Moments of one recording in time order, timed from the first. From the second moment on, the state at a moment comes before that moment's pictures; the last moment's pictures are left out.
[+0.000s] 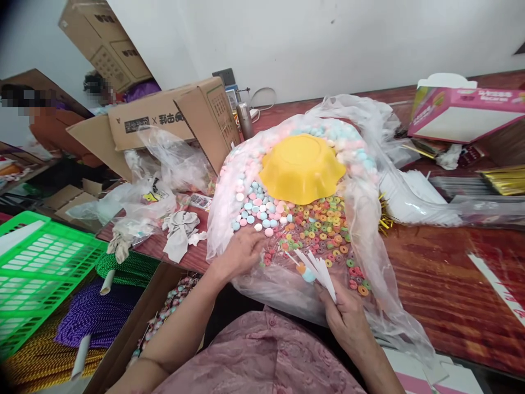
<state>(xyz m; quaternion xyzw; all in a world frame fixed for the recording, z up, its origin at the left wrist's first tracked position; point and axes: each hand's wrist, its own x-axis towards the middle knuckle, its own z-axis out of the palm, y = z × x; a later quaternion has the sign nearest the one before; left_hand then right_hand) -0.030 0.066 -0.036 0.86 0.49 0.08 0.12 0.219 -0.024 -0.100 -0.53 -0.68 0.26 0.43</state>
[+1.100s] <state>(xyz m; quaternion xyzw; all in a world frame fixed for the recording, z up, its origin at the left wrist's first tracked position) -0.057 0.131 -0.054 0.75 0.63 0.21 0.09 0.230 -0.026 -0.112 -0.55 -0.65 0.31 0.42</state>
